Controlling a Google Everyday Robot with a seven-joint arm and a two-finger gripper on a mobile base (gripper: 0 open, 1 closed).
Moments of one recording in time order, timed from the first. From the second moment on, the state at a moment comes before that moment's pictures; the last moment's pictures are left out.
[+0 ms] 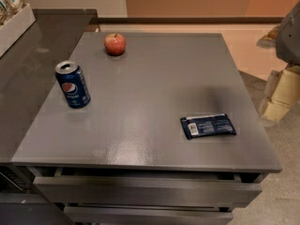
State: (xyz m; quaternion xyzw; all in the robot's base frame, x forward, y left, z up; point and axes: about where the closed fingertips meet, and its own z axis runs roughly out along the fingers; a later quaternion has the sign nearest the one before) arm 0.438 -0.217 0.976 -0.60 0.78 -0.03 0.16
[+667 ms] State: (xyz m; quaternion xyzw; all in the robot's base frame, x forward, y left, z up) arm 0.441 -0.210 0.947 -0.62 0.77 -0.01 0.16
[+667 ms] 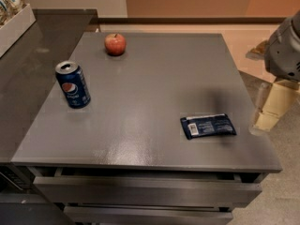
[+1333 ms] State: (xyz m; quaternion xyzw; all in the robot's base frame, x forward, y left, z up) arm 0.456 -0.188 0.890 -0.66 0.73 0.05 0.16
